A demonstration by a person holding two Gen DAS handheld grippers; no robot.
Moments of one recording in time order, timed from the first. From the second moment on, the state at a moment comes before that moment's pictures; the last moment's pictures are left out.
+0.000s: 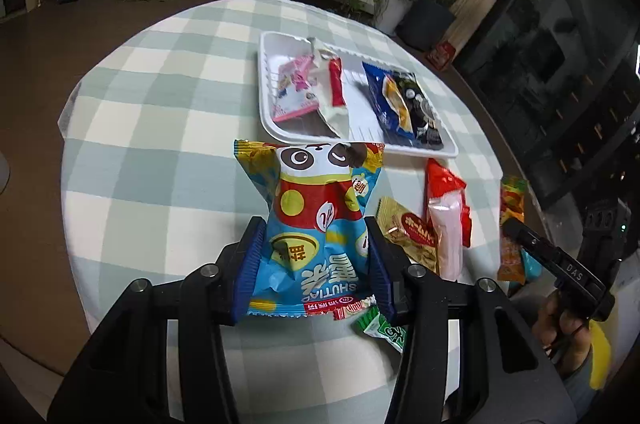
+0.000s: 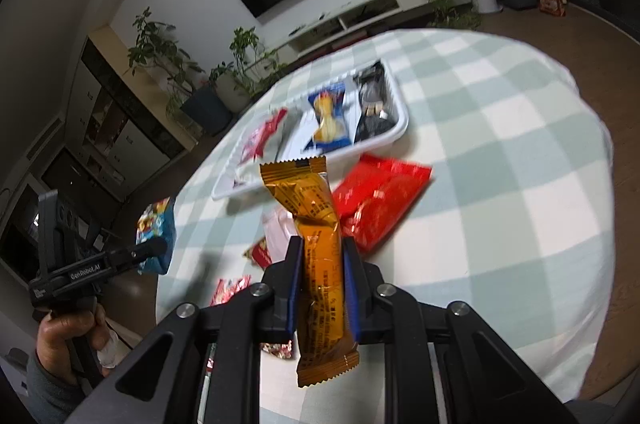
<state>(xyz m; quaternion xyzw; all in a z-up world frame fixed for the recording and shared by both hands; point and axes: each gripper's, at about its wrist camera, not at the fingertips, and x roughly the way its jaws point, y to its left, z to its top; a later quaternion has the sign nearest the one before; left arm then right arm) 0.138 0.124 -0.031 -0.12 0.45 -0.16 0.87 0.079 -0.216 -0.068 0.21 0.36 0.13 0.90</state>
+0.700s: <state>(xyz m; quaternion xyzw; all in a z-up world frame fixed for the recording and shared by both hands) 0.270 0.049 0.033 -0.11 0.42 -0.21 0.88 0.196 -0.243 0.055 0.16 0.31 0.11 0.93</state>
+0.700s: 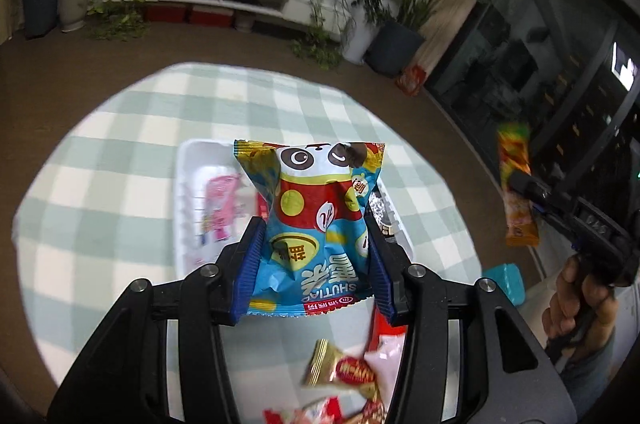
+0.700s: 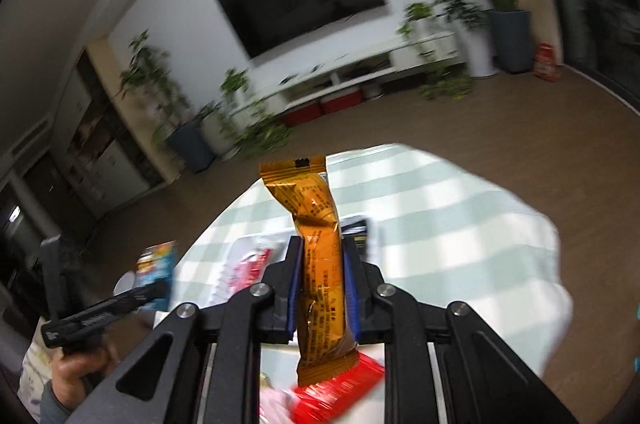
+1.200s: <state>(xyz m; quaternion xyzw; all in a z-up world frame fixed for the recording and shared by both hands) 0.337 -0.008 -0.059 -0.03 0.47 -0.18 0.86 0.295 -0.175 -0.037 0.12 0.42 0.12 0.89</state>
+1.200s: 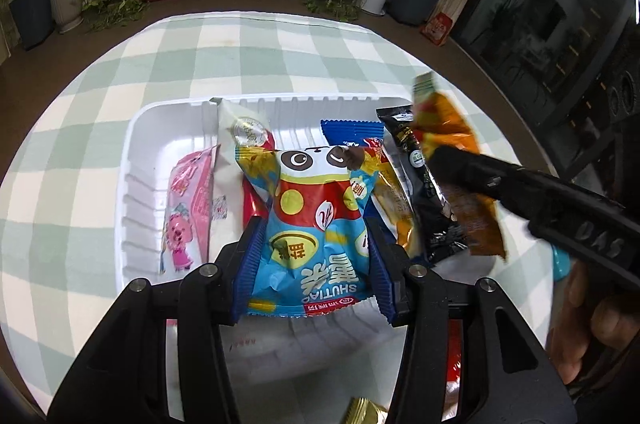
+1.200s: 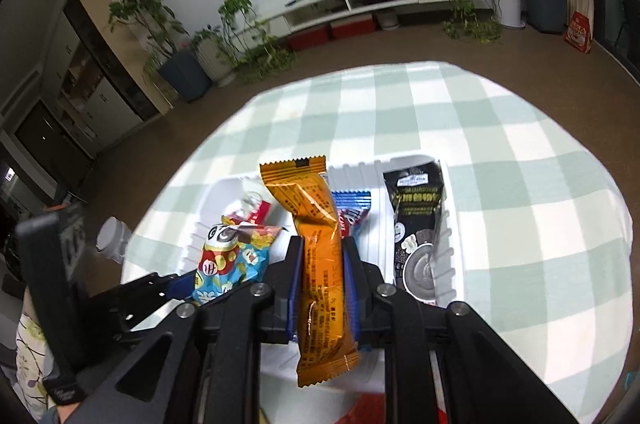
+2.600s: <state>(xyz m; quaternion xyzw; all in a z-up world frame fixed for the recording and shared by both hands) 0.321 -0.011 -0.037 -0.01 0.43 -0.18 0.88 0.309 -0.188 -0.064 0.12 0.43 0.09 0.89</state>
